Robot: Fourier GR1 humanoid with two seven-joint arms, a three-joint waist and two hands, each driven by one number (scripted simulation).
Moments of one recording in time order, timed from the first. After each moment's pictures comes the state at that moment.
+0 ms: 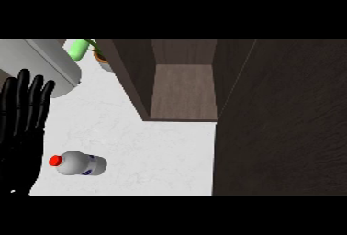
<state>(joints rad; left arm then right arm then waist) -0.02 0.09 -0.01 -2.10 0.00 -0.01 -0.03 -0.01 -0.14 0.03 -2.10 -0.03 0.00 0.00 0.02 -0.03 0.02</state>
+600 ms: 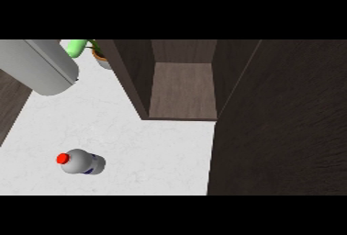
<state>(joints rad) 0.27 0.02 0.17 -2.34 0.22 0.16 0.11 0.16 -0.12 0.14 -2.28 -0.11 0.07 0.08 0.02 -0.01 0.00</state>
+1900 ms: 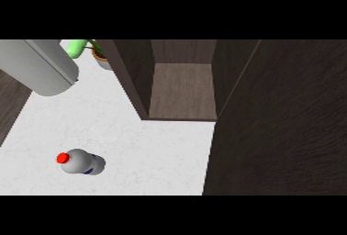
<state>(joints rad) 0.52 0.02 0.28 -2.43 0.25 0.16 0.28 0.25 -0.07 0.49 -2.48 0.03 -0.07 0.28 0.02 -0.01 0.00</state>
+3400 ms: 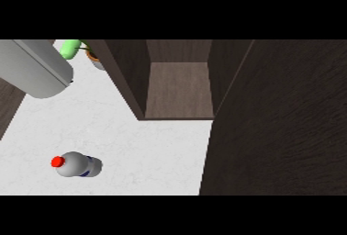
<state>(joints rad) 0.45 0.01 0.30 -2.19 0.26 0.09 0.09 0.17 -0.16 0.66 -2.49 0.11 -0.26 0.32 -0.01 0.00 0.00</state>
